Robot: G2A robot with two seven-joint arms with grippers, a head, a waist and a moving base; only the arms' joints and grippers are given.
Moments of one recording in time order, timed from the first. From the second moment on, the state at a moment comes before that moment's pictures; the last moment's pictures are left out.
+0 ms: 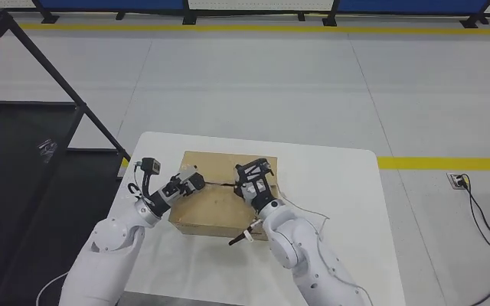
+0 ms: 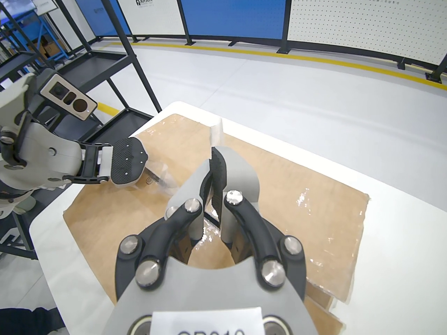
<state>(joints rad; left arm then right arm) 0.93 -1.12 -1.31 -1.26 -0.37 -0.44 -0.73 -0.93 -1.55 1.03 -1.48 -1.27 -0.03 0.23</state>
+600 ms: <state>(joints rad) 0.92 -1.13 -1.32 -1.23 -0.37 -0.45 -0.74 -0.98 -1.55 1.05 -1.52 -1.28 -0.01 0.19</state>
